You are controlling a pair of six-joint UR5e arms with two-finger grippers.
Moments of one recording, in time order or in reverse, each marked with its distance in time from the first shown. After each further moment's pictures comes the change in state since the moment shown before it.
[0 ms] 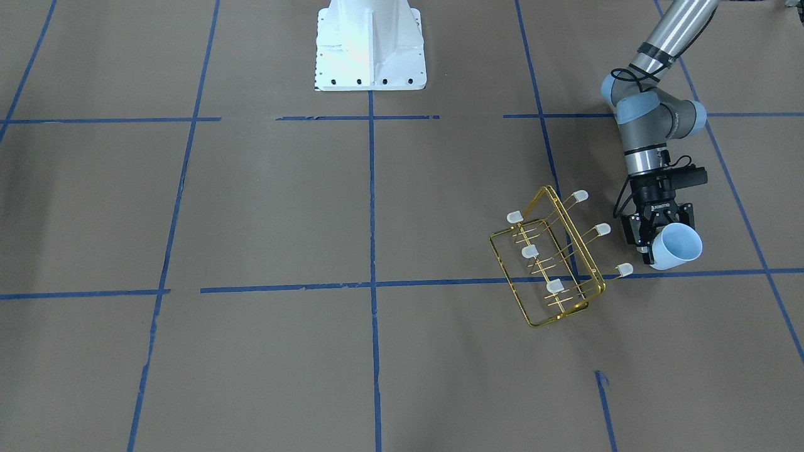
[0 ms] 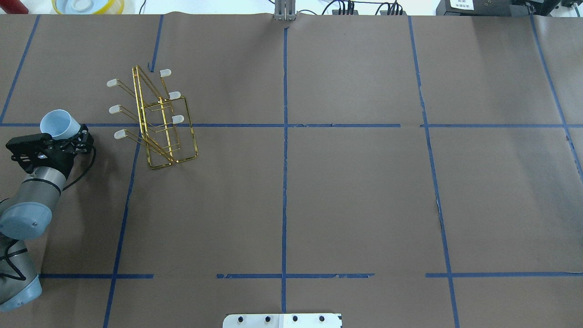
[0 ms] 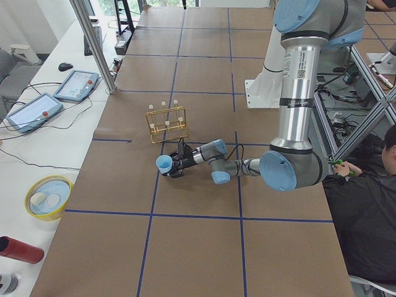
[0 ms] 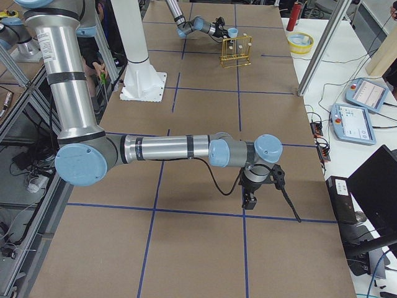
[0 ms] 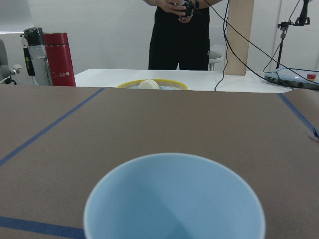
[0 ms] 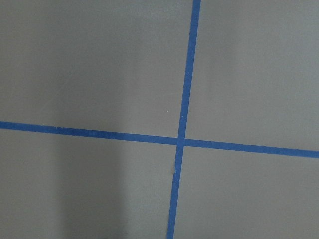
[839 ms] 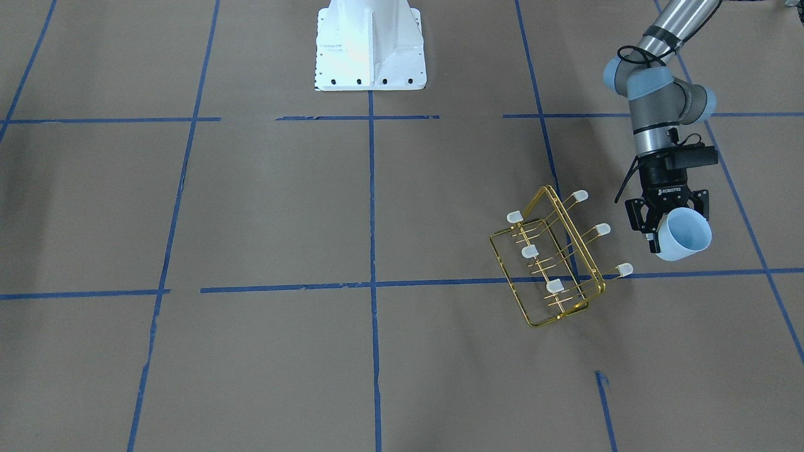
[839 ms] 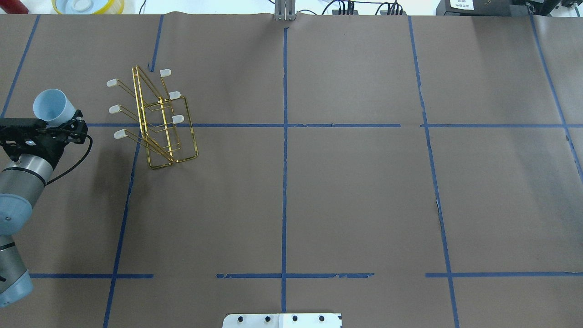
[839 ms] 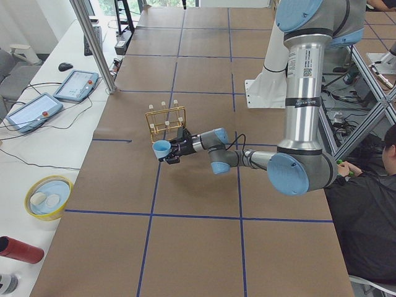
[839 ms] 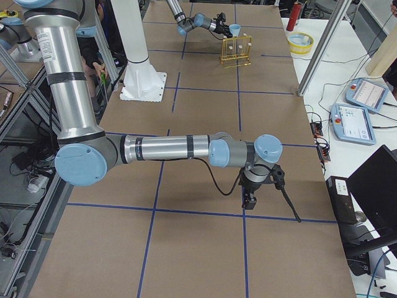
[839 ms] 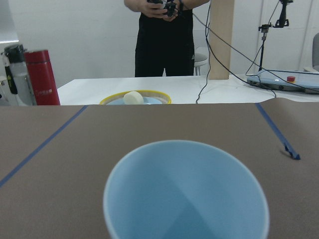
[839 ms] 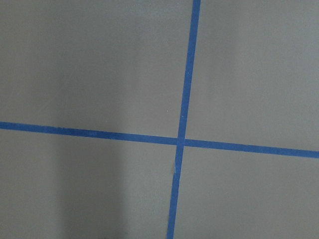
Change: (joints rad) left arm -0.051 0.090 -0.246 0.011 -0.029 0.330; right arm 0.000 0.000 0.000 0.000 0.000 0.000
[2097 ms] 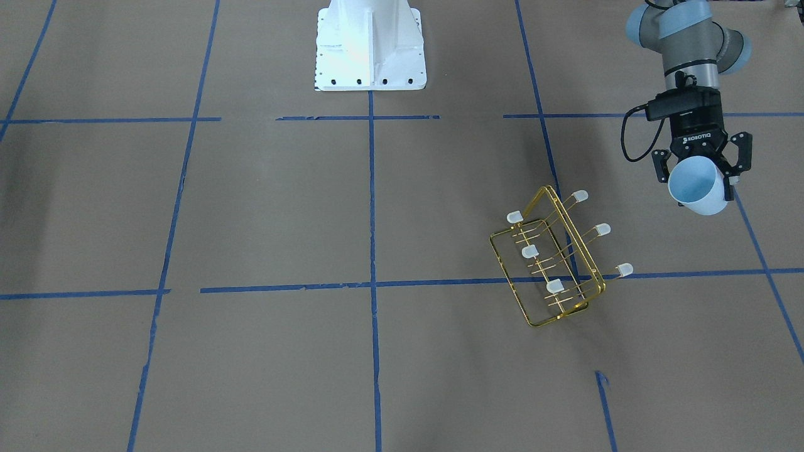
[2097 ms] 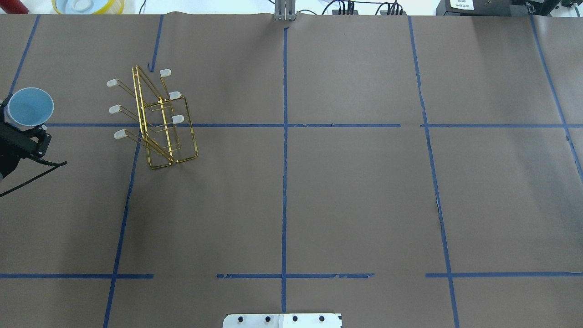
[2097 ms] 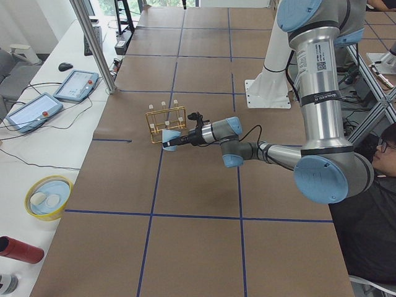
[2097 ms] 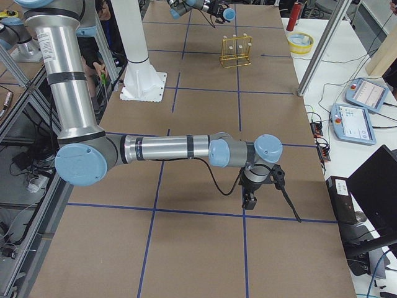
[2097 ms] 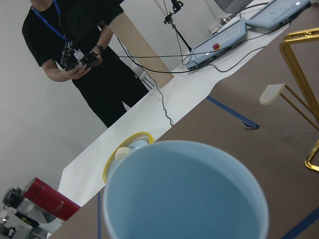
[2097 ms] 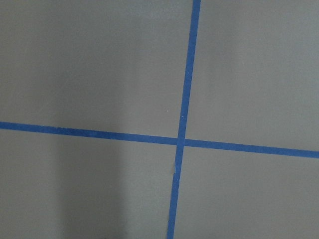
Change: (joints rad) left arm -0.006 0.183 -0.273 0.044 0.007 0.931; right arm 0.000 0.000 0.000 0.000 0.000 0.000
